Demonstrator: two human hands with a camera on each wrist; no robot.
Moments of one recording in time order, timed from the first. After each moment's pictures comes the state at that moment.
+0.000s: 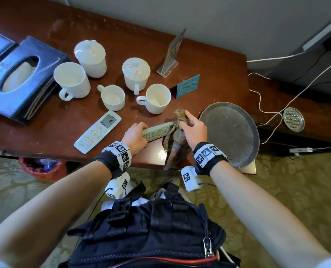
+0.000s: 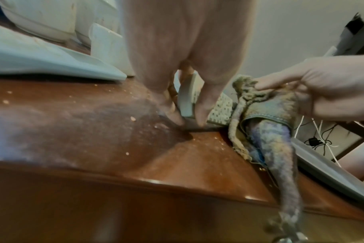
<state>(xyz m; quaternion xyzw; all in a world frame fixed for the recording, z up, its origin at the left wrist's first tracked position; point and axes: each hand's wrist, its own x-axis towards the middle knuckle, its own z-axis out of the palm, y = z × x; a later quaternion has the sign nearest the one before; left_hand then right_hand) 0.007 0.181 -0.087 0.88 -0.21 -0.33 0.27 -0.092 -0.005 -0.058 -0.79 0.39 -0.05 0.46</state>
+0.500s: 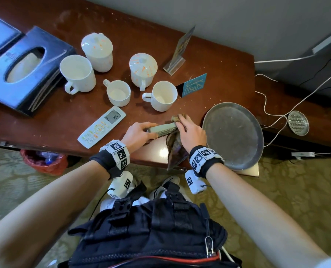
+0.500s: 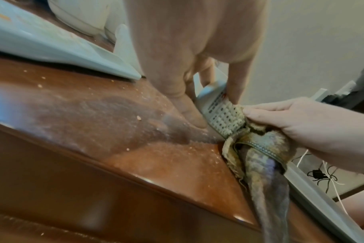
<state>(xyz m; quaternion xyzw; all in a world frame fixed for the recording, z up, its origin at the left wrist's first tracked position) 0.006 0.195 -0.087 0.76 -0.12 -0.40 0.50 -0.090 0.012 -0.065 -0.93 0.29 0.05 0.21</state>
